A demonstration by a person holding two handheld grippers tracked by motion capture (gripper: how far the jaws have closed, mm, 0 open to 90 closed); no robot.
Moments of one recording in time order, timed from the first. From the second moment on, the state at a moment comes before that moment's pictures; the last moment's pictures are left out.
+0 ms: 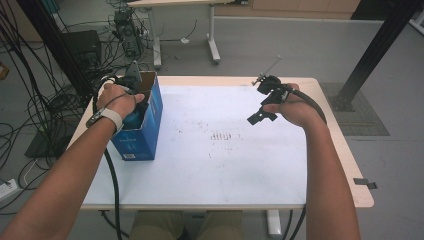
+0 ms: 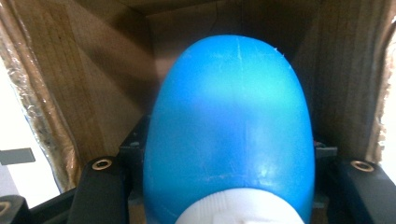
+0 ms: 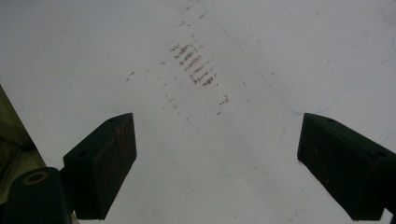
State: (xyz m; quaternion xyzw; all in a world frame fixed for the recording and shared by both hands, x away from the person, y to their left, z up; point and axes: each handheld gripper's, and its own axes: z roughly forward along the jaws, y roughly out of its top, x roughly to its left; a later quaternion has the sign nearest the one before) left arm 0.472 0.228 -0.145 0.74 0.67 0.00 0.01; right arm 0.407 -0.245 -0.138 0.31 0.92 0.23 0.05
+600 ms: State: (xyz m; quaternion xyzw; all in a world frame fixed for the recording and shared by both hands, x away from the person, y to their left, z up) left arm 0.471 0.227 -0.145 0.74 0.67 0.00 0.01; right arm 0.407 -0.244 -0.139 0.30 0.92 0.23 0.05
